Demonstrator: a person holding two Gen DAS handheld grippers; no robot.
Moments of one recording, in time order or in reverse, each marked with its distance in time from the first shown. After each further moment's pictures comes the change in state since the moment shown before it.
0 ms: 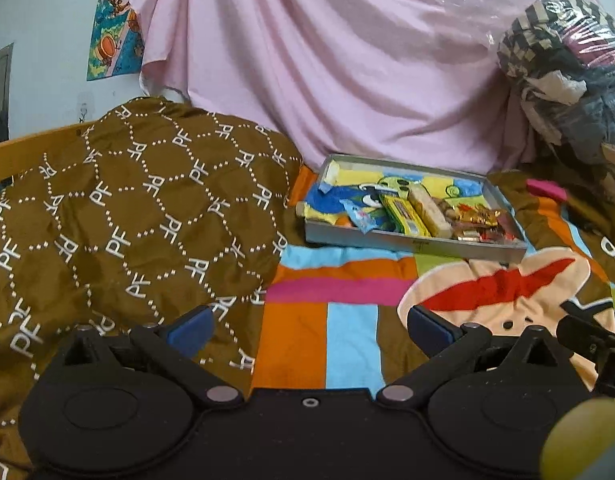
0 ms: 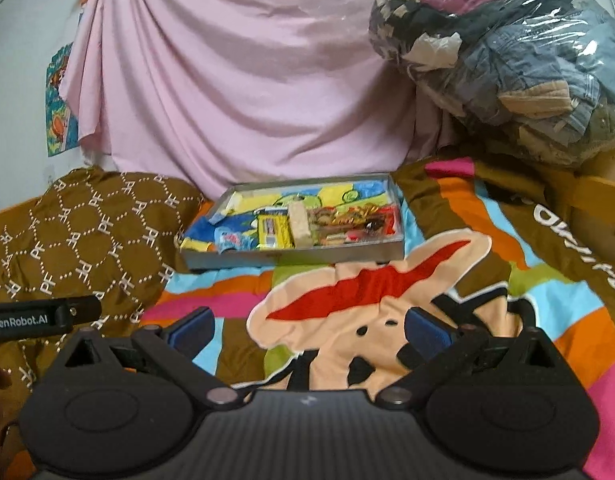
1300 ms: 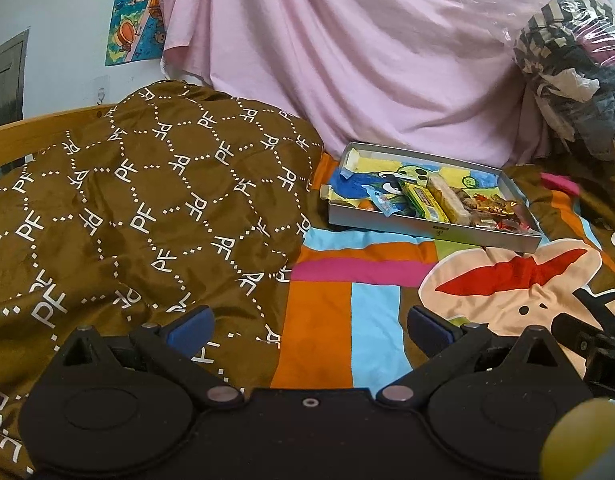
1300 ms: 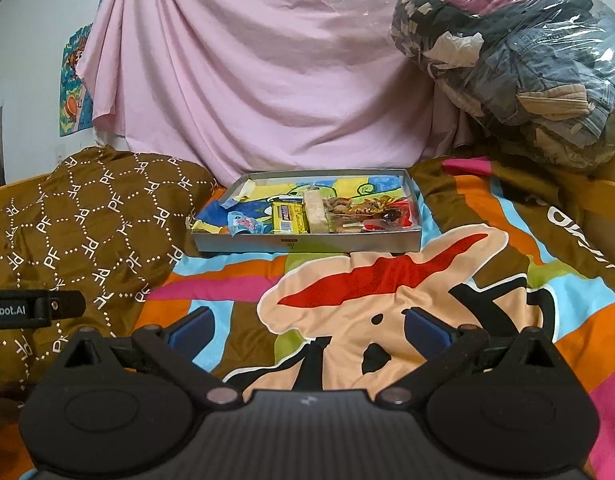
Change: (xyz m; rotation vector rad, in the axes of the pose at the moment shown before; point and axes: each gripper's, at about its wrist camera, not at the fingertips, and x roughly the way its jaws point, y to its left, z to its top) left arm -0.007 0.017 -0.015 -0.027 0.017 0.033; right arm 0.008 0.009 -0.014 -0.056 -0.003 0.018
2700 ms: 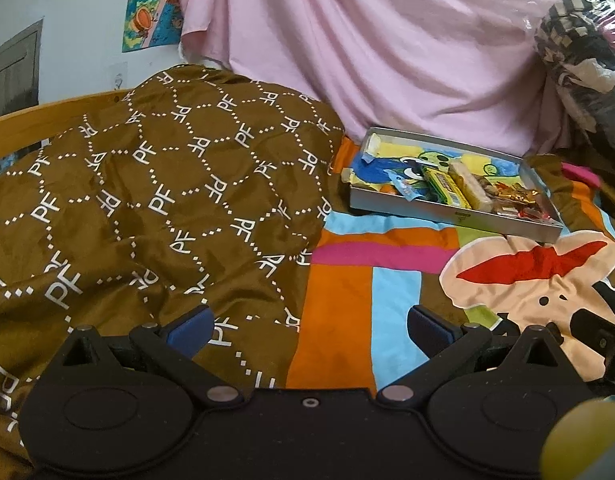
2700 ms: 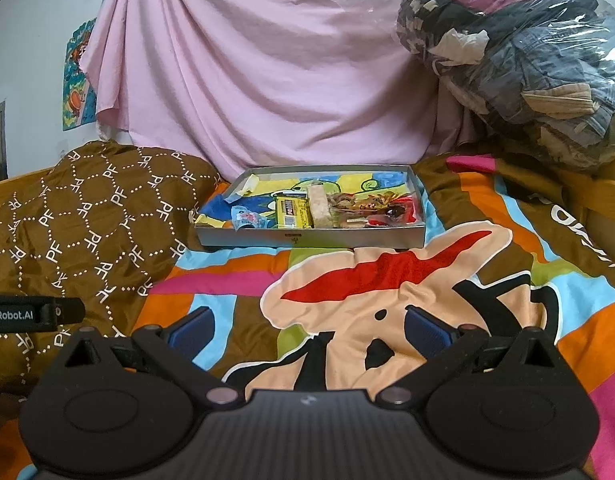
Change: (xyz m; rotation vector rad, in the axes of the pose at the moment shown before) left arm 0.004 0.004 -0.006 -0.025 0.047 0.067; right arm 0.001 0.001 -0.002 -0.012 0.013 0.010
